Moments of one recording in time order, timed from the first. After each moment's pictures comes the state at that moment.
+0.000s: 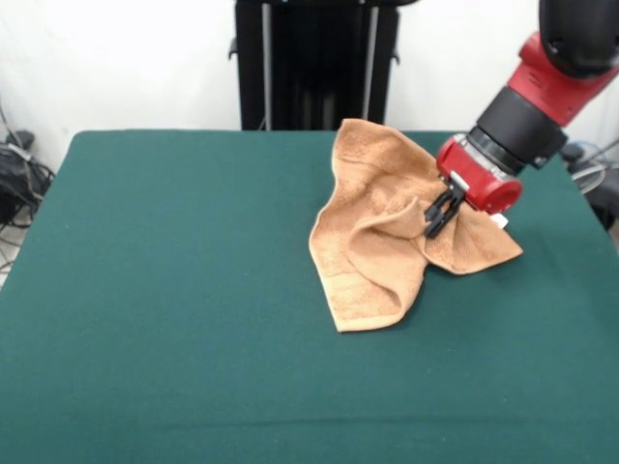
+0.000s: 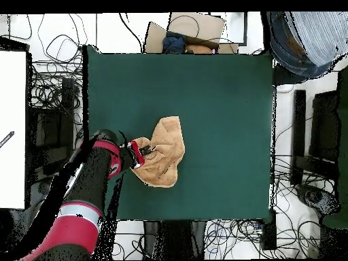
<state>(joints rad) 0.42 -0.30 -0.22 1.38 -0.72 0.64 3.79</state>
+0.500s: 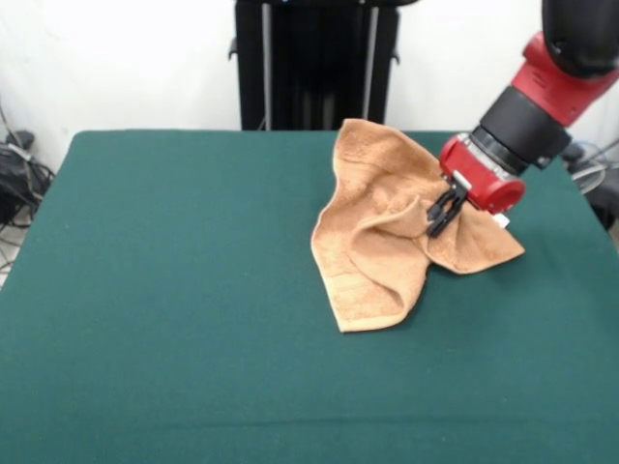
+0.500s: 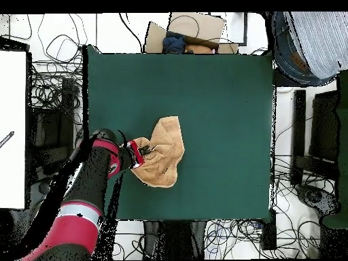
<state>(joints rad) 0.42 -0.31 -0.21 1.37 -0.71 0.67 3.79</state>
